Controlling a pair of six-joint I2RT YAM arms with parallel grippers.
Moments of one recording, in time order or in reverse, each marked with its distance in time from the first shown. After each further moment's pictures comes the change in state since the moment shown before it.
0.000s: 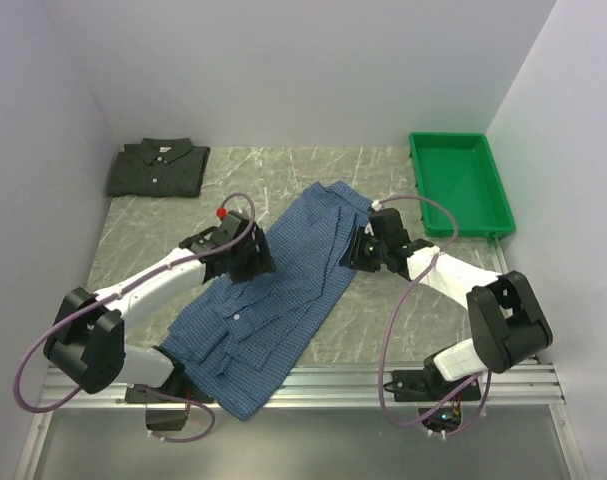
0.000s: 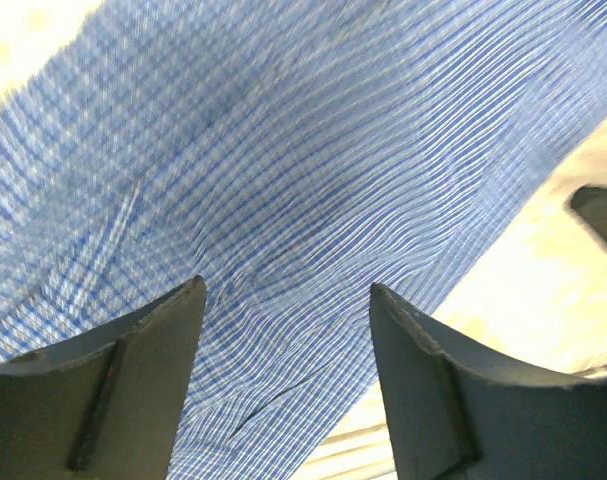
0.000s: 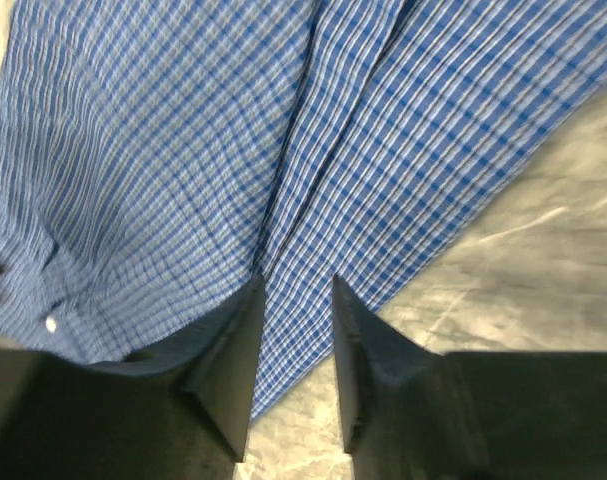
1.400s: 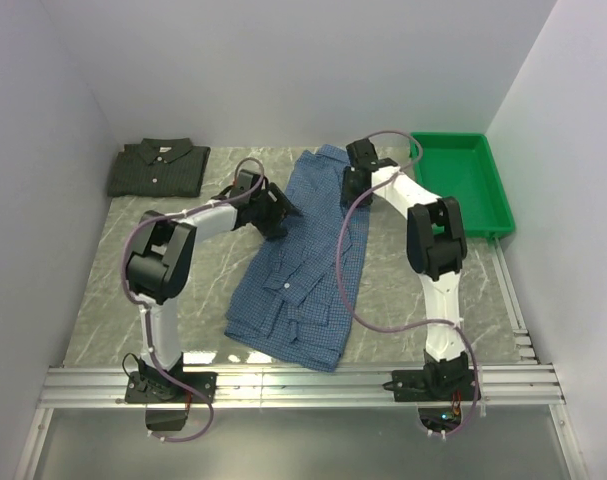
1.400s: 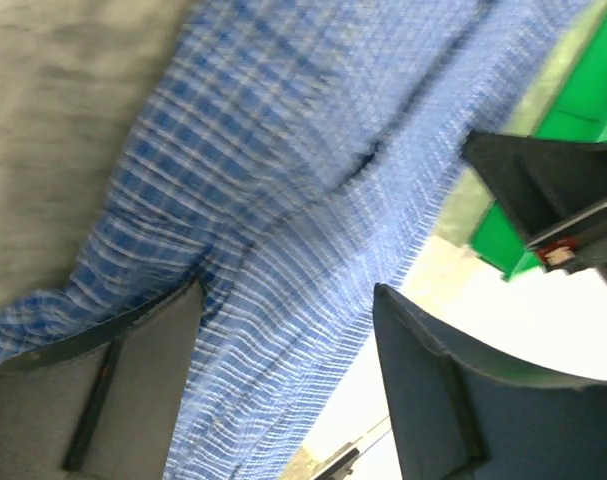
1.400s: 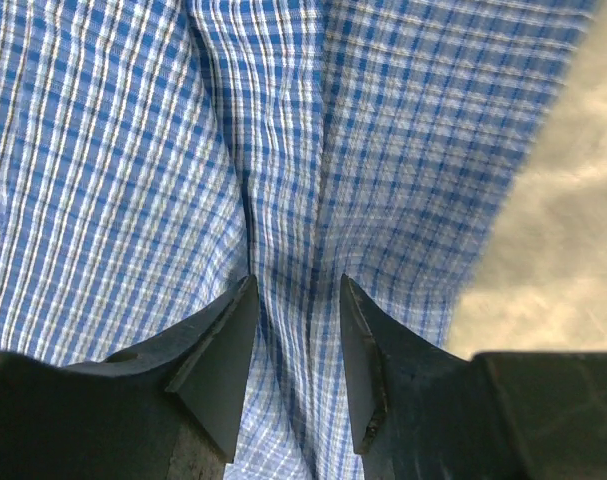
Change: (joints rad) left arm 0.187 0.650 0.437 0.375 0.321 -0.243; right arm -0.103 0.826 1.115 -0.470 0.279 -0.228
